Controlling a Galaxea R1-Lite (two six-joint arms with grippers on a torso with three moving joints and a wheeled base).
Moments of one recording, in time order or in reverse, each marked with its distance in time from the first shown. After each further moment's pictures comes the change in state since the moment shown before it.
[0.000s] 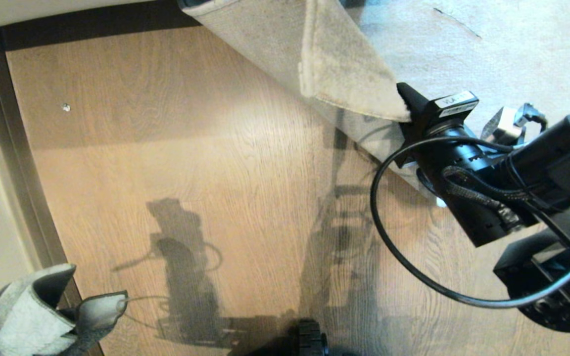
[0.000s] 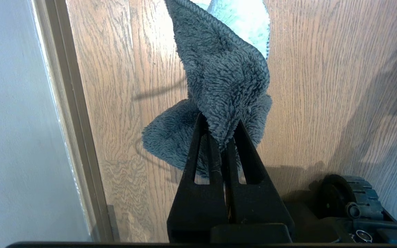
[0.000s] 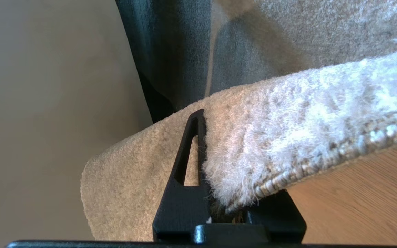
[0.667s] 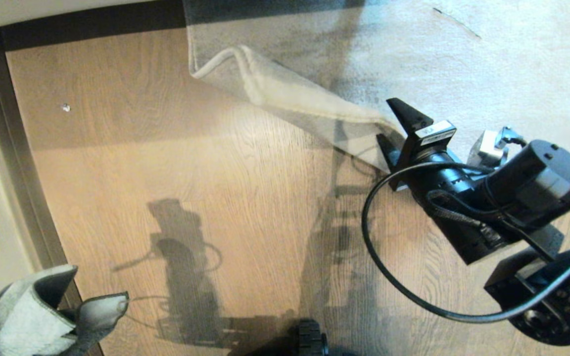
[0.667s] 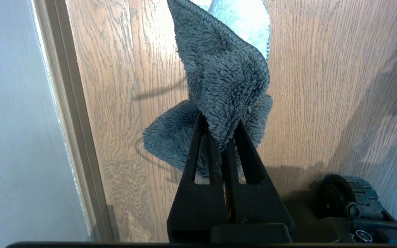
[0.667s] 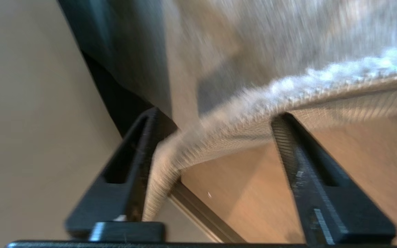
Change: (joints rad) left arm 0.000 0.000 0.000 0.000 0.000 0.000; right arm 0.033 0.044 0.057 0.001 -0.001 -0.006
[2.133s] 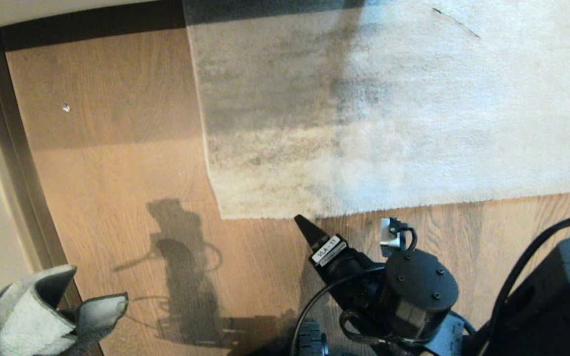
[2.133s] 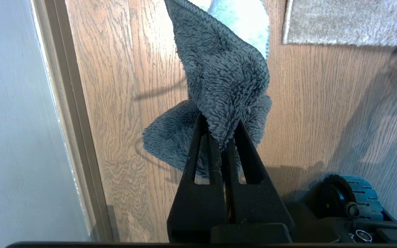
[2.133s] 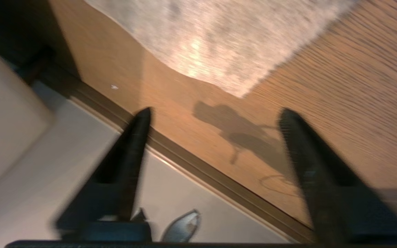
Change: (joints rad) left arm 0.000 0.000 0.000 0.000 0.000 0.000; right arm 0.314 0.258 0.121 -0.001 -0.116 -0.073
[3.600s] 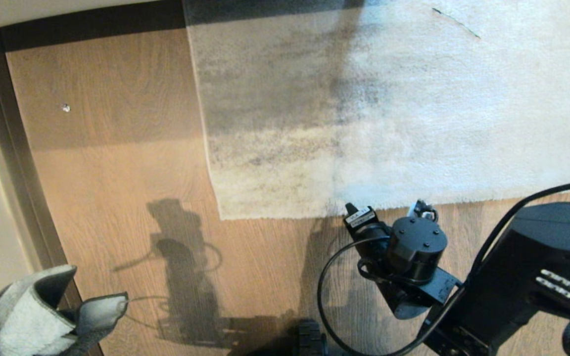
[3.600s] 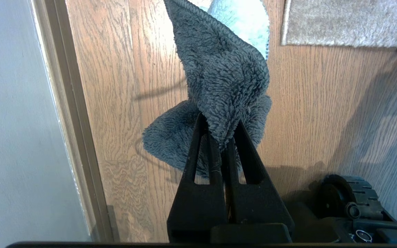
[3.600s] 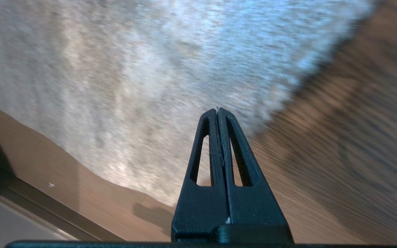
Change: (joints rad) left arm 0.000 0.000 0.000 0.000 0.000 0.000; right arm -0.240 0.087 -0.074 0.000 -0.095 -0.041
